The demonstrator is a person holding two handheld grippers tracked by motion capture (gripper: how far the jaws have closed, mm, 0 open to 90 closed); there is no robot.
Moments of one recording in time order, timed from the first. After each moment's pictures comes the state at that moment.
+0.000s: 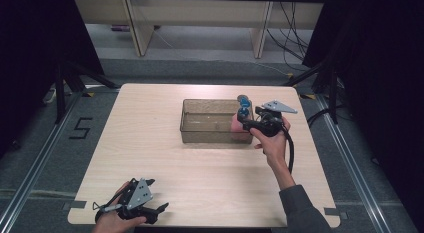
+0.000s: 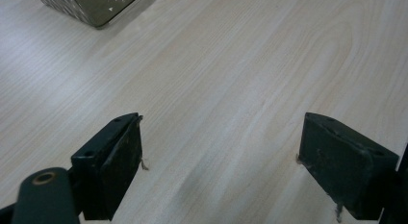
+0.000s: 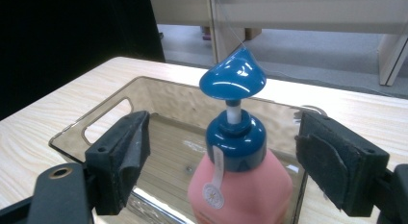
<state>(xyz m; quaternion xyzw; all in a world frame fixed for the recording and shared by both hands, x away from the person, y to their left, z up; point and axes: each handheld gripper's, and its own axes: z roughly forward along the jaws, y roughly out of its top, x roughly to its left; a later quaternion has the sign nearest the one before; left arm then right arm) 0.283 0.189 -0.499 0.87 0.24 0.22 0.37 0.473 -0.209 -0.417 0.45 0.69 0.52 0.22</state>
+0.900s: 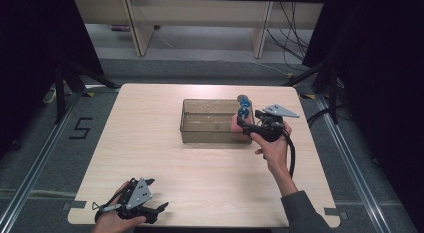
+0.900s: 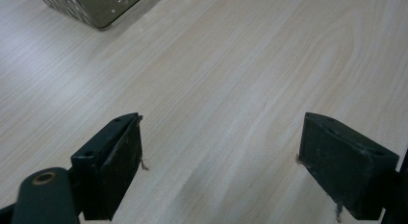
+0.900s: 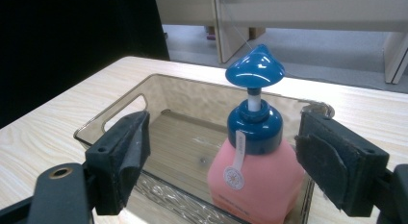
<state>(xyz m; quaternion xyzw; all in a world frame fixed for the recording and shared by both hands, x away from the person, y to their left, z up) 0.283 0.189 -0.498 0.87 0.25 0.21 0.38 0.454 -0.207 -0.411 0.44 0.70 0.52 0.22</state>
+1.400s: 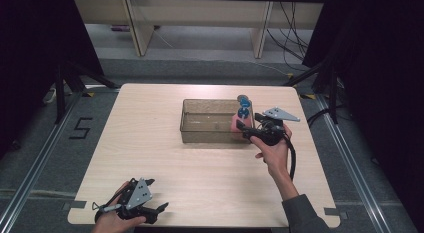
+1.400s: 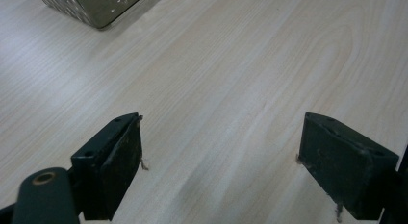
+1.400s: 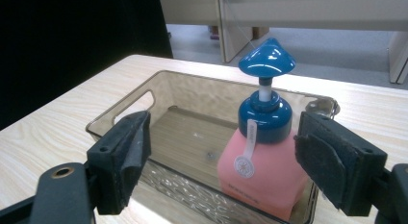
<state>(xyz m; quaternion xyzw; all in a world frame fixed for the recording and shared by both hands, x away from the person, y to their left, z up) 0.284 0.189 -0.498 0.86 0.25 0.22 0.38 0.441 -0.205 -0.412 0.44 0.70 0.52 0.21</state>
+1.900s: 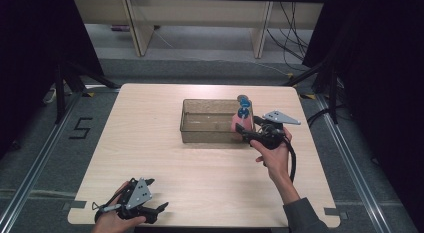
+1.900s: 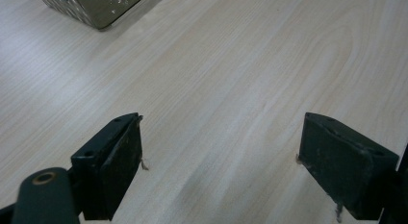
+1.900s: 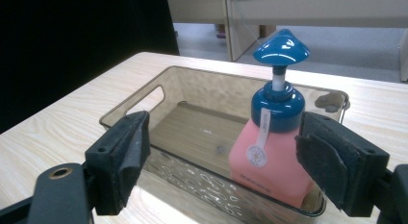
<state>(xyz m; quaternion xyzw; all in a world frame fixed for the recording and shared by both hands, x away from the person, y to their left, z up) 0.283 0.189 -0.498 0.86 0.25 0.22 0.38 0.432 -0.205 -0.413 0.44 0.70 0.53 0.20</state>
